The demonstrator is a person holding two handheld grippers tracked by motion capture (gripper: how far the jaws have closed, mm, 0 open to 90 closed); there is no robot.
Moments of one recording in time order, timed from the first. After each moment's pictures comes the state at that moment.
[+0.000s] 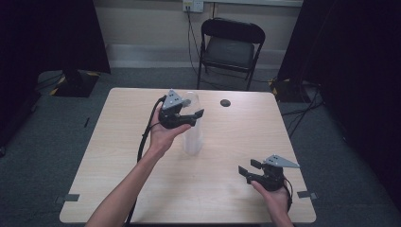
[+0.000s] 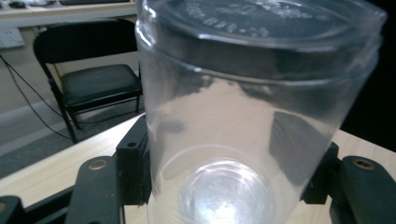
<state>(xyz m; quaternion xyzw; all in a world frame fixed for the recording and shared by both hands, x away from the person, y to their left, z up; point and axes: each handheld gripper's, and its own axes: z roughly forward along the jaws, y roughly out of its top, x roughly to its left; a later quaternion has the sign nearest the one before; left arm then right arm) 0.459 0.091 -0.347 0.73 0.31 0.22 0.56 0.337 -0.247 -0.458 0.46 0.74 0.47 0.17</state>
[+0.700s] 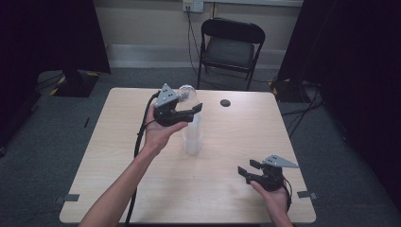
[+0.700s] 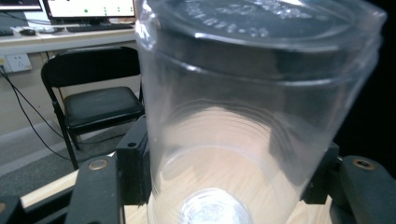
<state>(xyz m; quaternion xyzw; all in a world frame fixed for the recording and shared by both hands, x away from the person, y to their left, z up) 0.445 0.101 -0.319 0.71 0.30 0.24 0.59 0.337 -0.245 -0.459 0.45 0.74 0.47 0.17</state>
